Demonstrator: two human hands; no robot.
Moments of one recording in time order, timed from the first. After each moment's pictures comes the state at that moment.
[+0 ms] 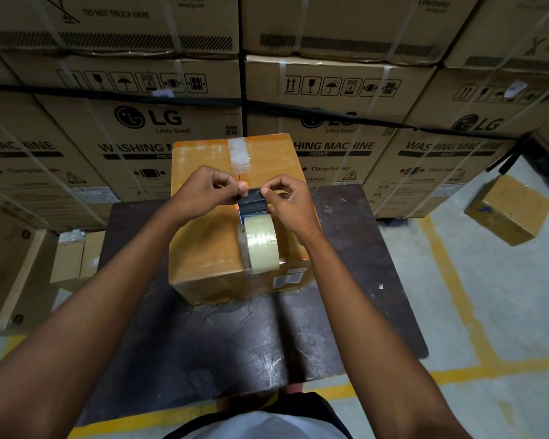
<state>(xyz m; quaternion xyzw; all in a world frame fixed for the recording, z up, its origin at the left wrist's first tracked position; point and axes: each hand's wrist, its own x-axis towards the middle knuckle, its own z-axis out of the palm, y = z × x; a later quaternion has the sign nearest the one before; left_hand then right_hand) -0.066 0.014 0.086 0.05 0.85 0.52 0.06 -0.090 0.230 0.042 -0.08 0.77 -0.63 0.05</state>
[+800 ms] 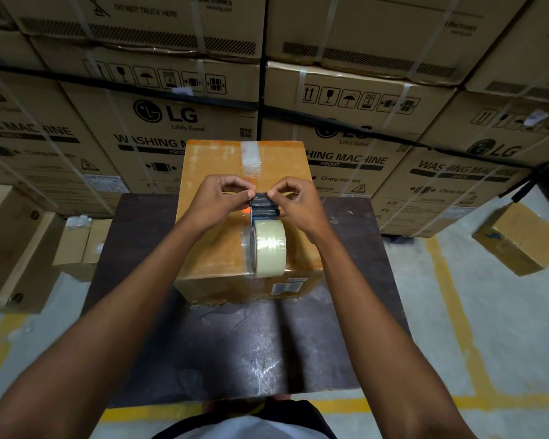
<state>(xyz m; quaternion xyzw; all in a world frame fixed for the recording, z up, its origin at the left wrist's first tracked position) -0.053 0.036 0.072 -0.06 0.78 0.63 0.00 -0.109 0.236 0.058 -0.13 0.81 -0.56 0.08</state>
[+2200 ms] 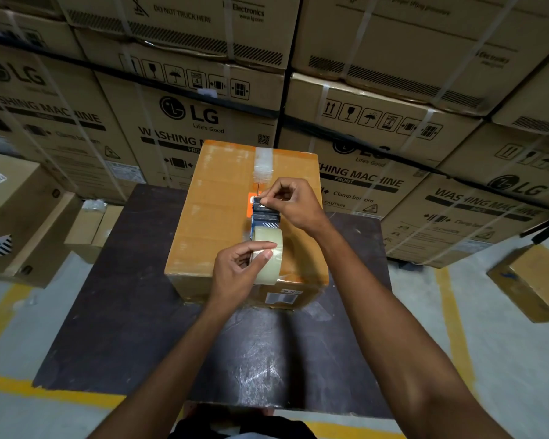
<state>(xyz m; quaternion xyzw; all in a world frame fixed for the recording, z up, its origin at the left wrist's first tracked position) 0.040 0.130 0.021 -0.13 0.70 0.68 -0.17 -0.151 0.229 0.053 -0.30 0.77 -0.54 0.14</state>
